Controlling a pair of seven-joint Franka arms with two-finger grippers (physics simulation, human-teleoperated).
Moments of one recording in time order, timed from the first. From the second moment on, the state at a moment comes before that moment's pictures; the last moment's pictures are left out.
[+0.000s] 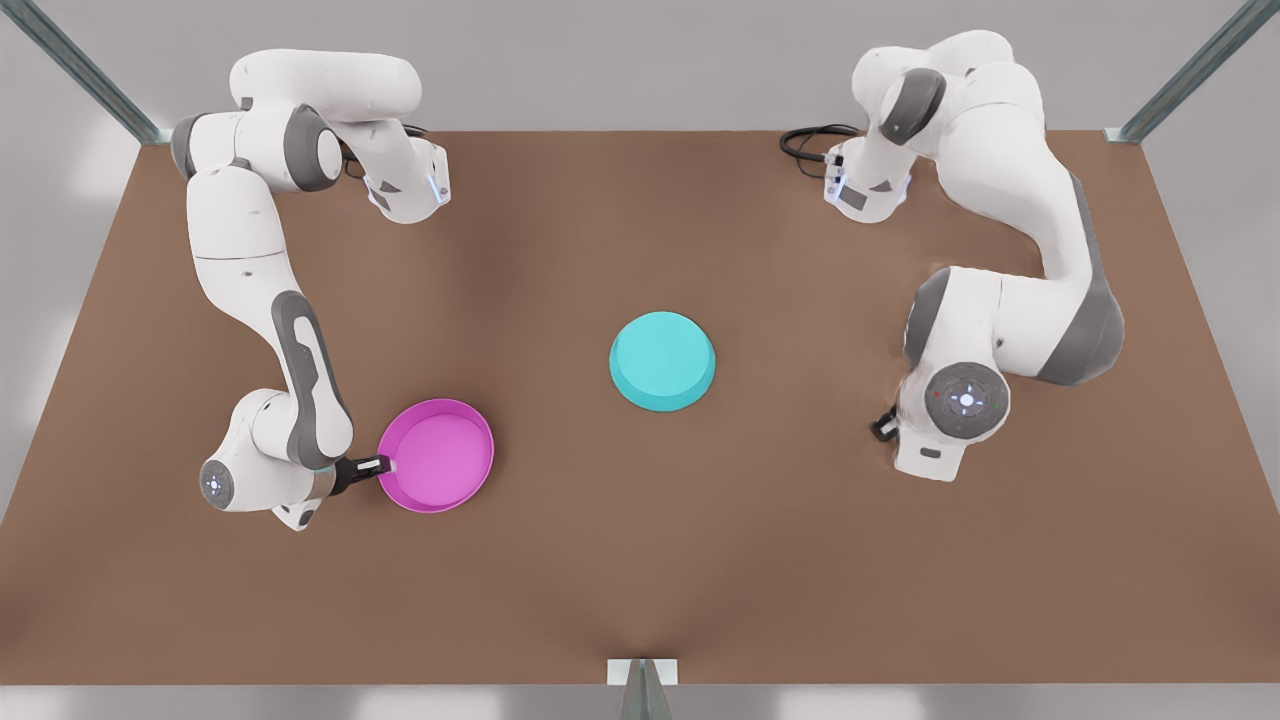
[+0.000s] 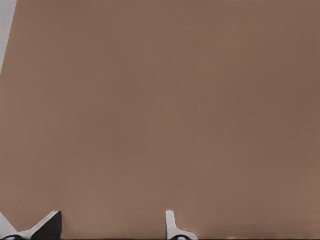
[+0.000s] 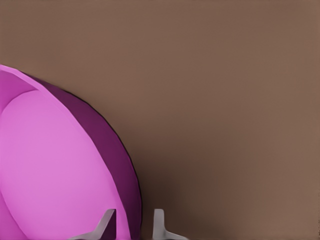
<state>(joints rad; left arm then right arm) -0.11 0.72 -0.16 -0.77 0.23 1.10 -0.61 -0.04 0.81 0.01 -1.50 0.35 1.99 -0.47</state>
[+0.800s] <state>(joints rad) -0.01 0.21 -0.17 -1.41 0.11 1.46 -0.02 -0.04 0.82 0.01 -1.50 0.35 2.00 -0.49</state>
